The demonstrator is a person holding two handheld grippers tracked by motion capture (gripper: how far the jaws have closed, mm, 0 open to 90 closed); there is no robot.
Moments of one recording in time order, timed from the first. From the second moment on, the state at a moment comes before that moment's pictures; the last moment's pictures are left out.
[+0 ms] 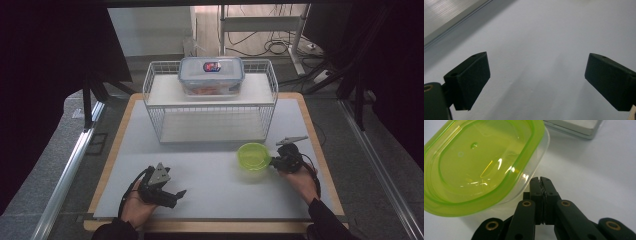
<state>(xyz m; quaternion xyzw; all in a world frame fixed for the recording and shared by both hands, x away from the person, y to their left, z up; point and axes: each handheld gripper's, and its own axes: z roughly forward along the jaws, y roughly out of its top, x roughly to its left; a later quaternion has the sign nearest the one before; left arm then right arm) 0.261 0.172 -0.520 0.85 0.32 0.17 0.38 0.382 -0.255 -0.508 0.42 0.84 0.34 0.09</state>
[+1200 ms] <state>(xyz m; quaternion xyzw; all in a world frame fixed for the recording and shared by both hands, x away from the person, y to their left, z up) 0.262 0.171 -0.521 0.86 0.32 0.17 0.38 0.375 -0.169 -0.521 0.34 0.86 0.37 0.04</state>
